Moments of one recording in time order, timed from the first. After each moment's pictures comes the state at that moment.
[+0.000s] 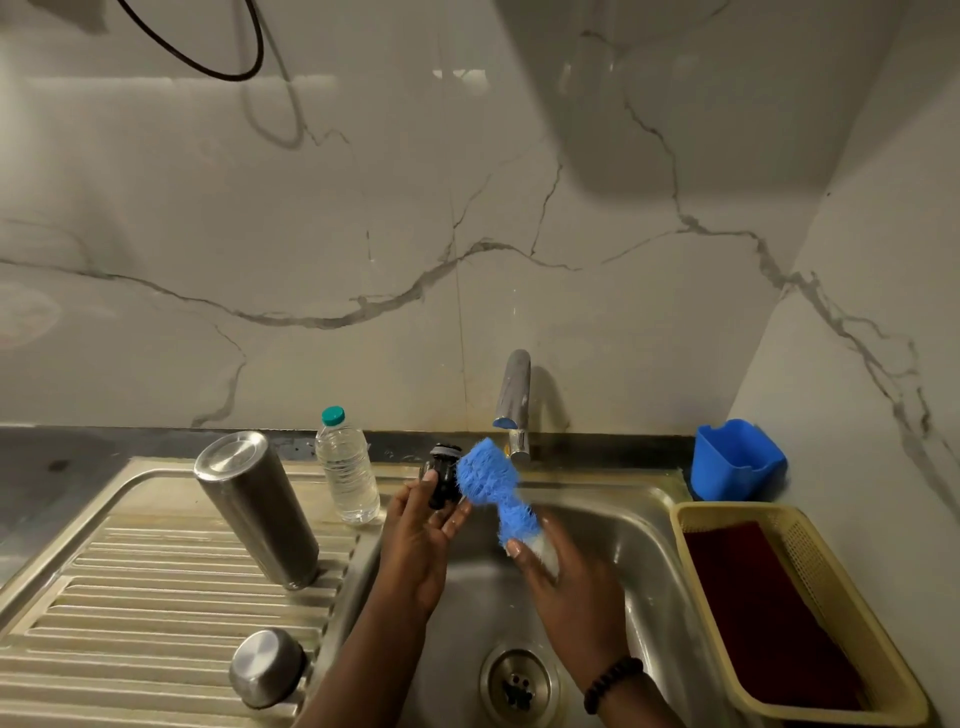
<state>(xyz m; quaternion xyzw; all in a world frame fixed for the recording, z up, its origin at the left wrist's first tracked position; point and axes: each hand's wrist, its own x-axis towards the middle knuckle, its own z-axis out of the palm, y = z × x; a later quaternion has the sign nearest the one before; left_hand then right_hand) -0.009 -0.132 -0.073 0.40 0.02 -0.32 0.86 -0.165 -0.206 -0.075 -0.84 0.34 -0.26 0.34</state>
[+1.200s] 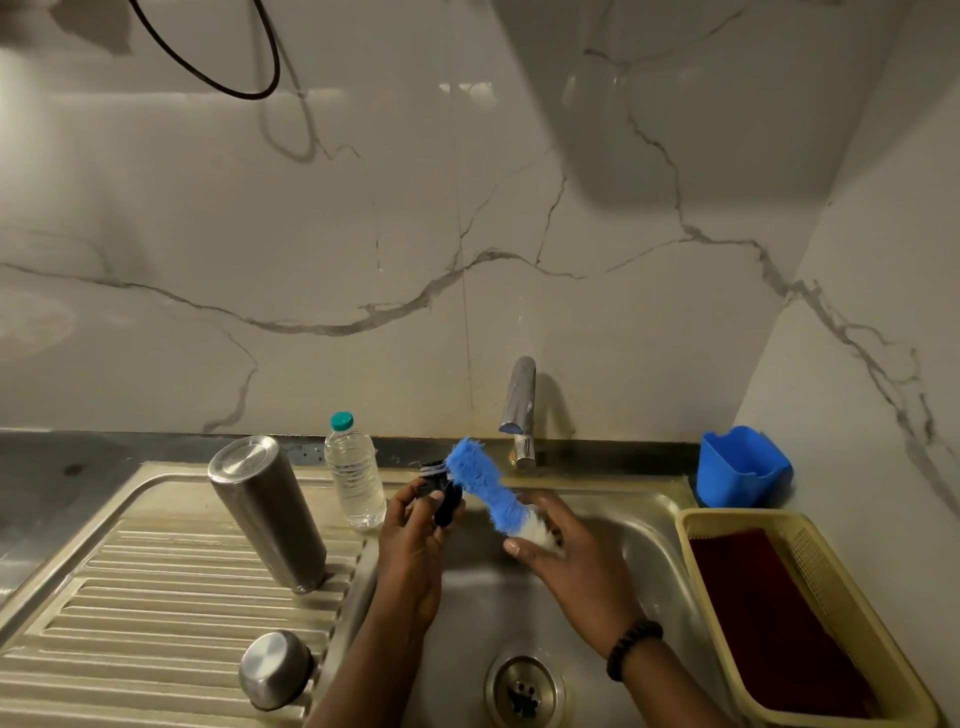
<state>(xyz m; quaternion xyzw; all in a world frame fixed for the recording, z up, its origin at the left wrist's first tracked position) -0.009 -0.119 -0.073 0.46 0.01 -0.27 0.85 -0.164 -0.218 -0.033 -0.79 0.27 -0.18 0.52</state>
